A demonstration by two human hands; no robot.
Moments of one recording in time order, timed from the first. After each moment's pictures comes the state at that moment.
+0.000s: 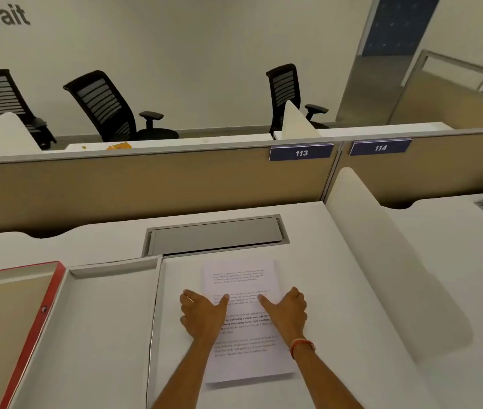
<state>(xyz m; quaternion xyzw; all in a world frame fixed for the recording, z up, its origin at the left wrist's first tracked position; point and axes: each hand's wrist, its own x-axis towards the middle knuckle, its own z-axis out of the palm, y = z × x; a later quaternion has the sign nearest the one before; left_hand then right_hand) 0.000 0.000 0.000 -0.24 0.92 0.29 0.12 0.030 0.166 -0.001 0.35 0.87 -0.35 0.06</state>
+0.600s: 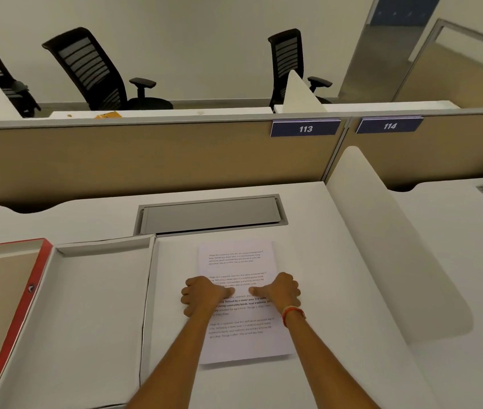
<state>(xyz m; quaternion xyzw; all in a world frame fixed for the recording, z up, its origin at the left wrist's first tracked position) -0.024 0.010 -0.008 -0.31 0.86 0.30 0.26 0.000 0.174 -0.010 0.38 0.83 -0.35 0.20</state>
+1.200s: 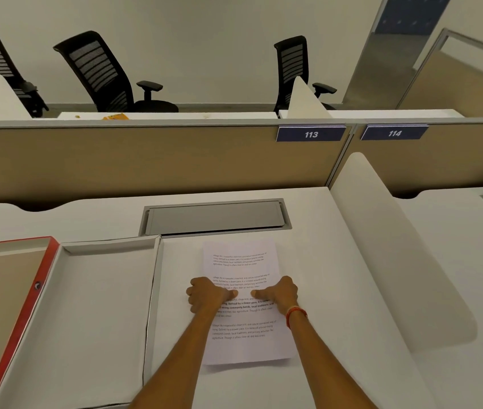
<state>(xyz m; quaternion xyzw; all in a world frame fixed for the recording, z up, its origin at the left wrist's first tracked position) -0.023 0.006 -0.007 -0.28 0.87 0.33 0.23 0.001 0.174 -0.008 0.34 0.81 -0.45 0.18</state>
